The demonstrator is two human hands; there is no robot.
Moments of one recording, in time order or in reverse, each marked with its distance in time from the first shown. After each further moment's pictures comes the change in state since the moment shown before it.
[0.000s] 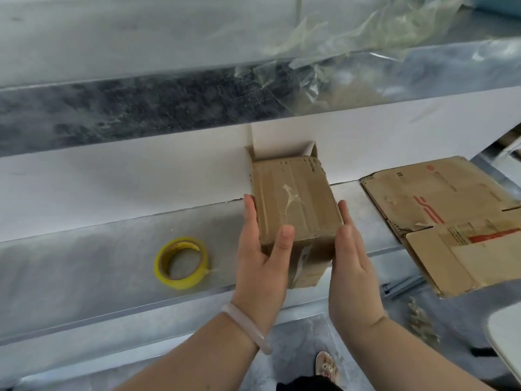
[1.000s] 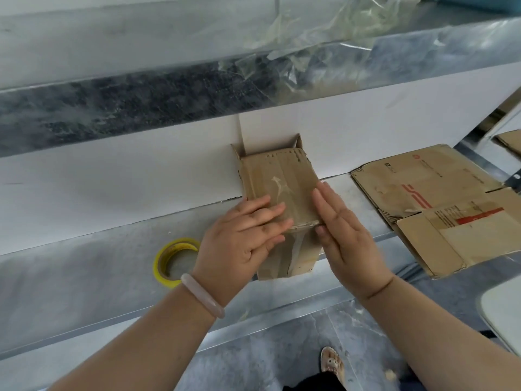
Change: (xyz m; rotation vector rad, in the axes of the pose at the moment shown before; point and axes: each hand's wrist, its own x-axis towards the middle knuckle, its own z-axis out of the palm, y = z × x) left_hand 0.035 -0.001 -0.053 0.747 -0.270 0.883; right_hand 0.043 0.031 -0.044 -0.790 -0.188 -0.817
